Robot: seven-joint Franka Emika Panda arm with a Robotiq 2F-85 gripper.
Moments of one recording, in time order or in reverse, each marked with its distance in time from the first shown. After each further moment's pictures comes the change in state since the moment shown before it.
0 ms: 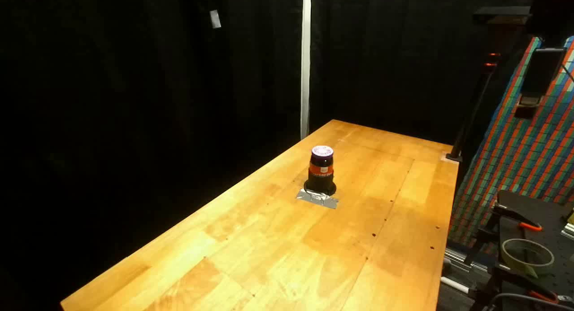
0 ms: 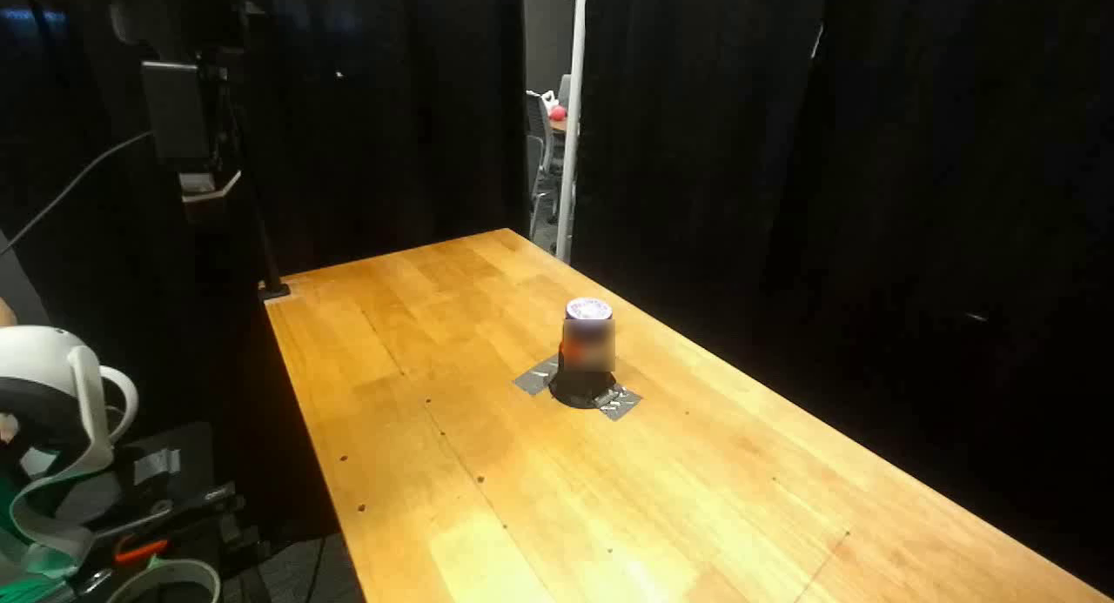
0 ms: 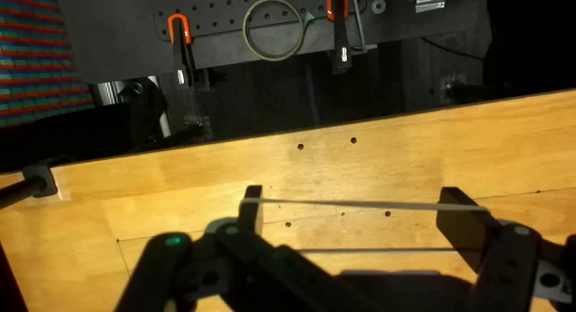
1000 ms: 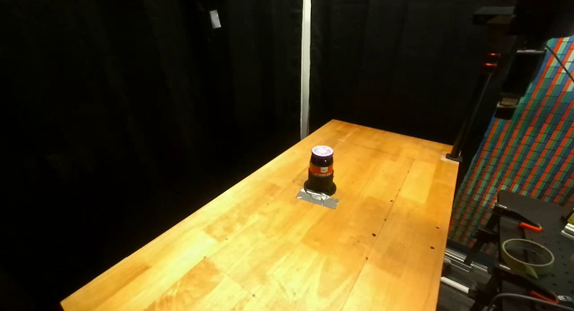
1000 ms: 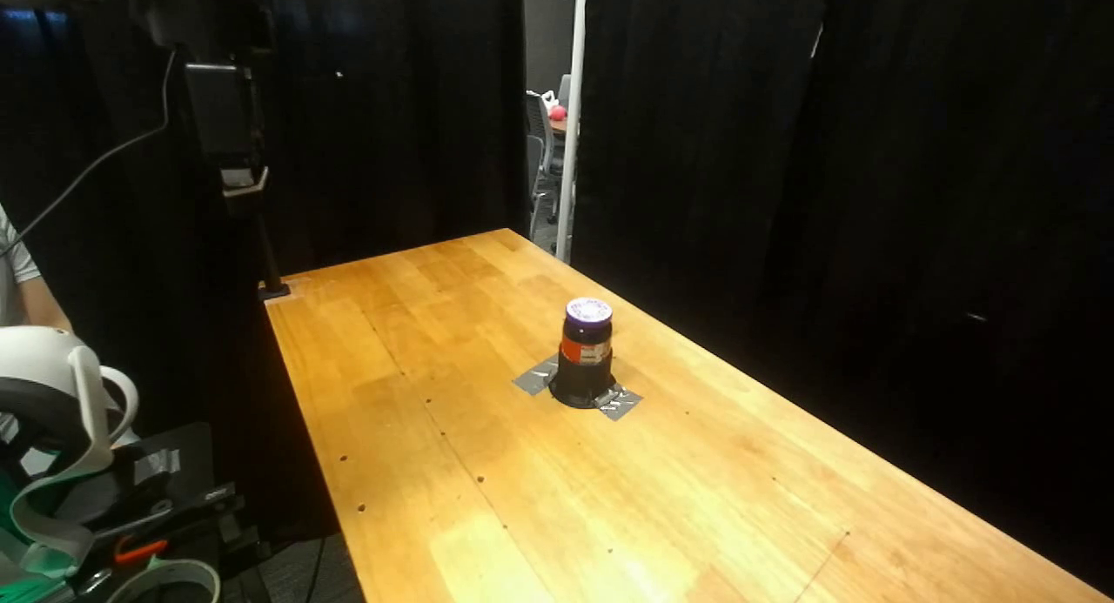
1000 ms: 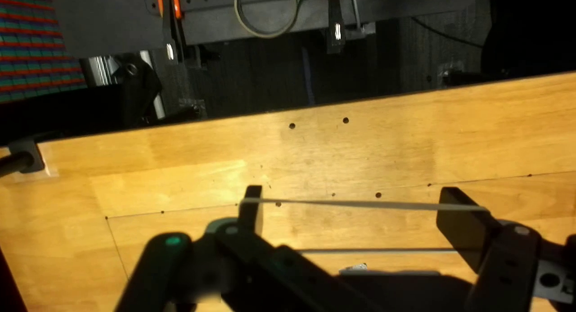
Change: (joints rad) arm 0.000 0.062 0.019 0.026 -0.009 0.076 -0.001
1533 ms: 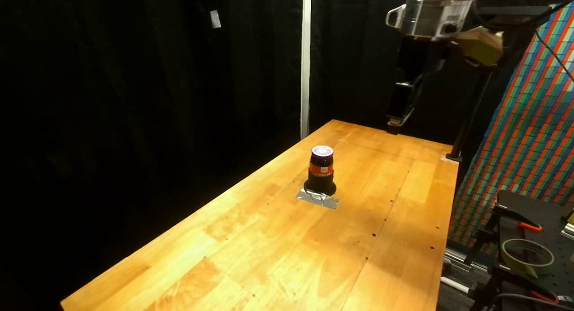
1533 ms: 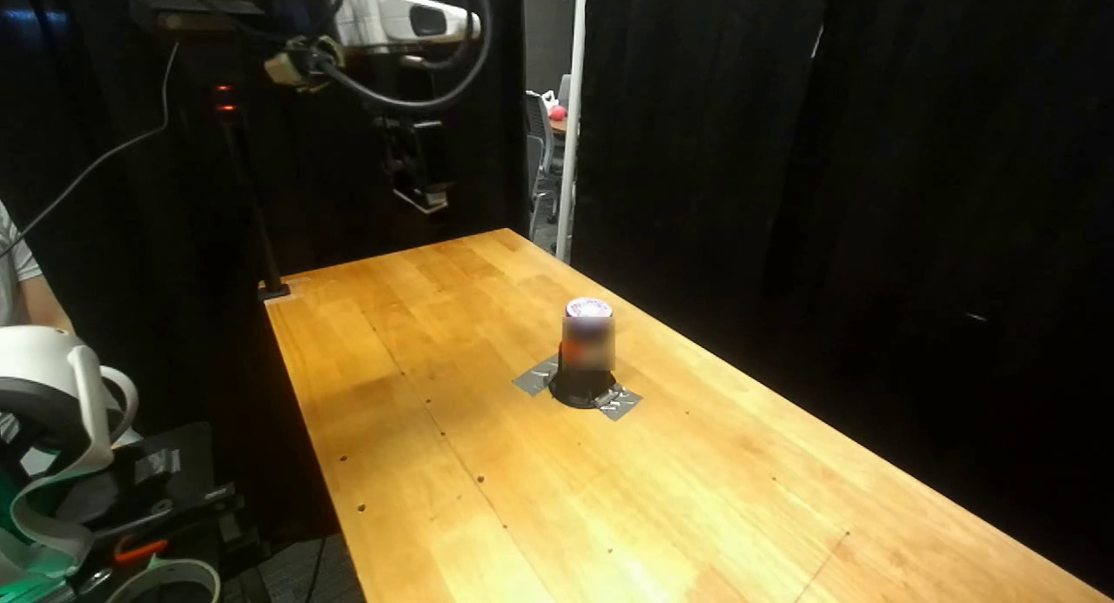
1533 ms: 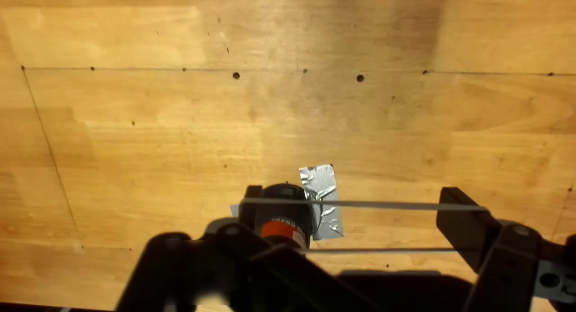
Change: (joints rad) arm -0.063 0.480 0.081 0.245 -0.175 0.334 0.004
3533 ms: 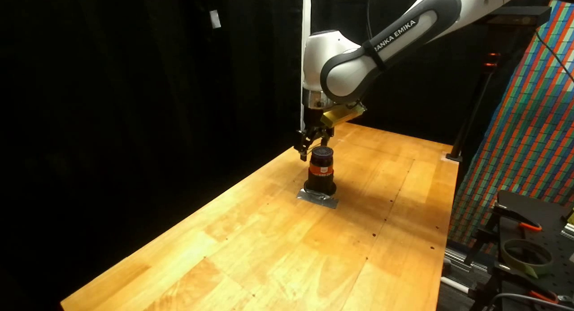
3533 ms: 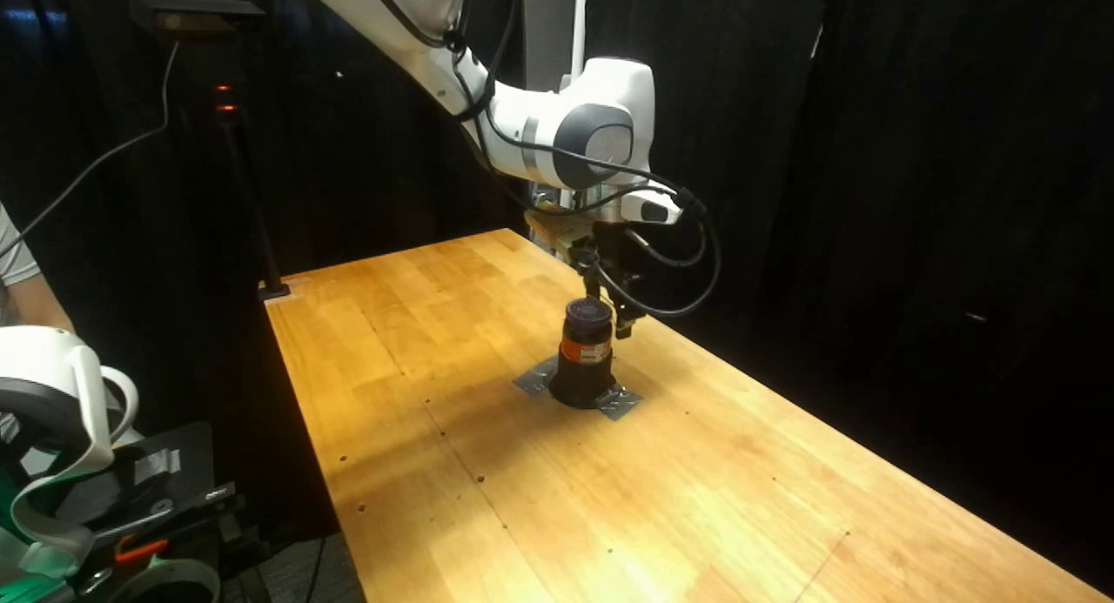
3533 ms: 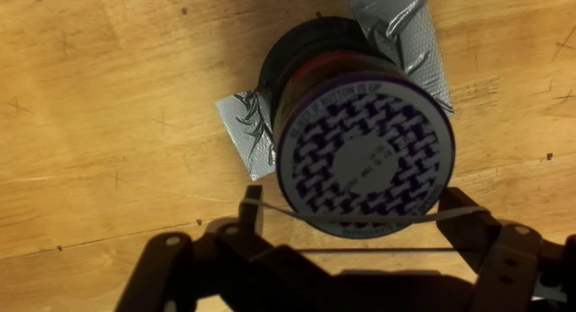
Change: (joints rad) arm 0.124 0.863 -0.330 0.718 -0.002 0.134 0.023
